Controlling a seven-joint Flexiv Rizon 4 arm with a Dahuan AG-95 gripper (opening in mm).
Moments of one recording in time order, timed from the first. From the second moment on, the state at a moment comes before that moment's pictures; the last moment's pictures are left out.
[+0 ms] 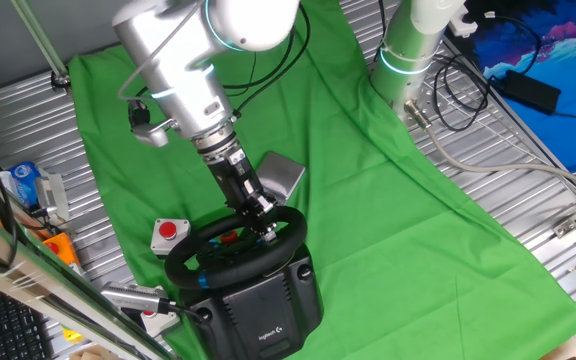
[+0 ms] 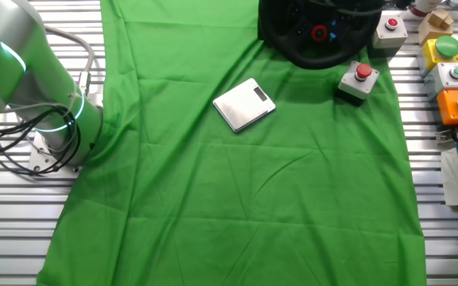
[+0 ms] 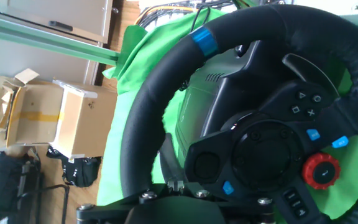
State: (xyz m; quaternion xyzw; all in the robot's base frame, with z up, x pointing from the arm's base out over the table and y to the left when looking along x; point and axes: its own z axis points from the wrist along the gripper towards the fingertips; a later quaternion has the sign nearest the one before) arm 0.517 0.282 0.212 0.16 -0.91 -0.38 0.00
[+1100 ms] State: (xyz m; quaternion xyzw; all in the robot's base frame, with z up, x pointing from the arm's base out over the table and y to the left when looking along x) arm 0.517 0.291 0.219 0.14 -0.91 -0.38 0.02
